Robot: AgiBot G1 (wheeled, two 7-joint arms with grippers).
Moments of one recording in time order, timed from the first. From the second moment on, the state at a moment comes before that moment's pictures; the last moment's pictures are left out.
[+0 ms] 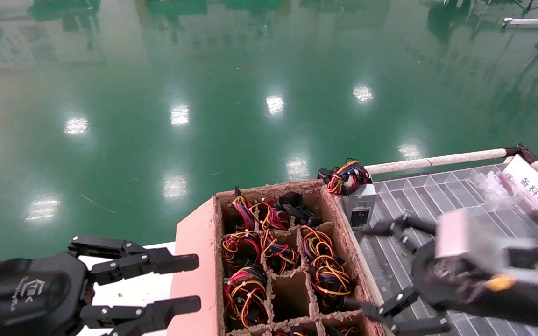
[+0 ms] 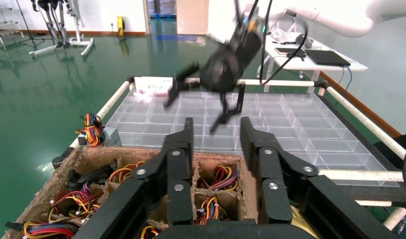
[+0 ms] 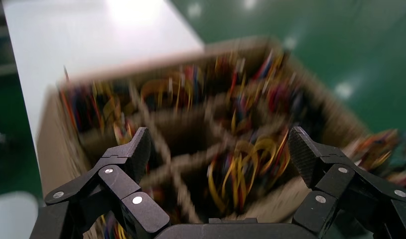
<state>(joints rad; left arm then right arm) -1.10 0.57 0.37 -1.26 0.66 1.46 -0.13 1.18 -0.58 -0.38 1.29 -1.16 -1.33 0.19</state>
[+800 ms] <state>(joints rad) -1.10 0.57 0.37 -1.26 0.66 1.46 -0.13 1.39 -0.84 -0.57 0.99 -1.50 -1.33 0.10</state>
